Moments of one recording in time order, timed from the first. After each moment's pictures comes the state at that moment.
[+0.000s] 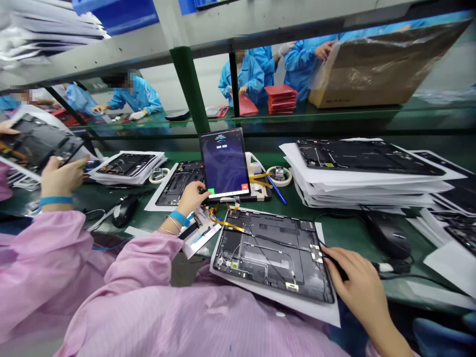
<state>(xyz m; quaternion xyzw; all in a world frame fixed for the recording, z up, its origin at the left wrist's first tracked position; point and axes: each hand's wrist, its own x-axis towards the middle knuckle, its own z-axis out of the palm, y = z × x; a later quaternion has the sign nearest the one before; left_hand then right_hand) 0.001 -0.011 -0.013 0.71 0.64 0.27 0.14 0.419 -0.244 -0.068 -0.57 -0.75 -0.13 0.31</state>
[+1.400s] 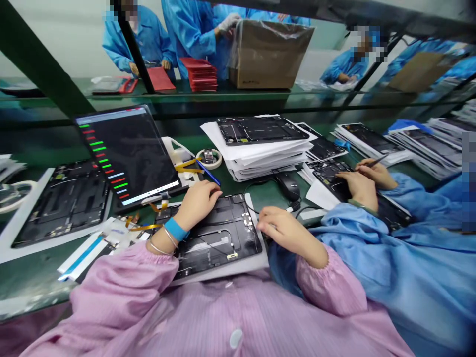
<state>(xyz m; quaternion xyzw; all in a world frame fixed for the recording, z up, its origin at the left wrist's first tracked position) 0.198 -0.079 -0.001 0.91 0.35 0.16 0.17 0.409 -0.253 0.015 -0.60 -0.75 0.17 0.19</state>
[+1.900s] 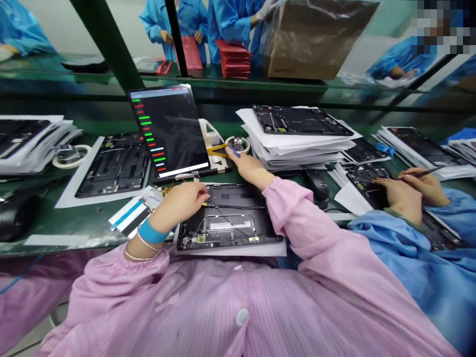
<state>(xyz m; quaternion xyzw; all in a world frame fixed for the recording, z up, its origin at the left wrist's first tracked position) 0.092 -0.097 0.013 0.87 0.46 0.02 0.18 0.323 -0.071 0.016 -0.67 -0.74 0.05 0.03</state>
